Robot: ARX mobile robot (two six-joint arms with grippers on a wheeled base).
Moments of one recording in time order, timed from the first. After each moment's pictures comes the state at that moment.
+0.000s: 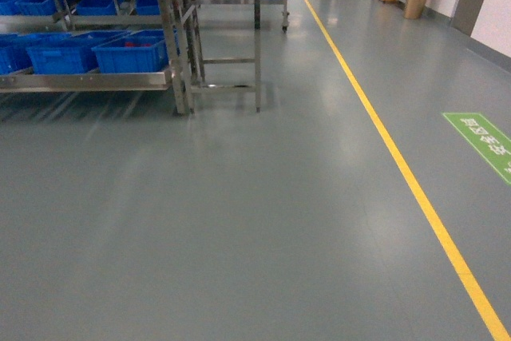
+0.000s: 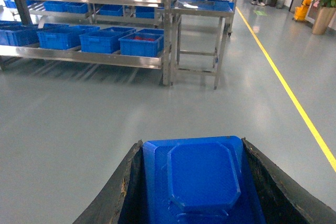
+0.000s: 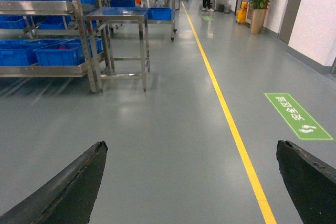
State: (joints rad) left arm -0.43 0.22 0.20 -0.04 -0.60 -0.09; right arm 0.00 0.00 0.01 -0.01 0.00 0.00
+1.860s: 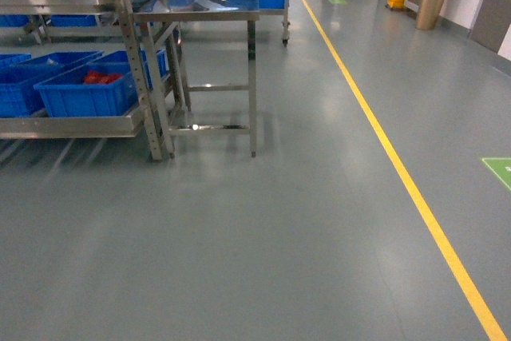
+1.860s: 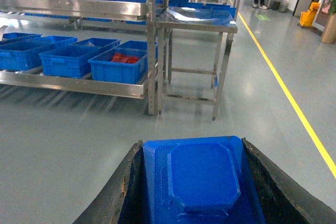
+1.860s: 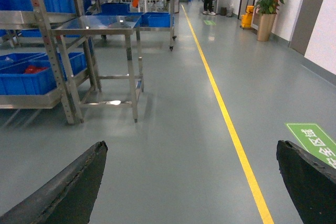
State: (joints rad) left arm -0.43 0.22 0.20 -0.04 -0.60 -0.09; right arm 0.00 0.00 0.01 0.00 0.00 0.00
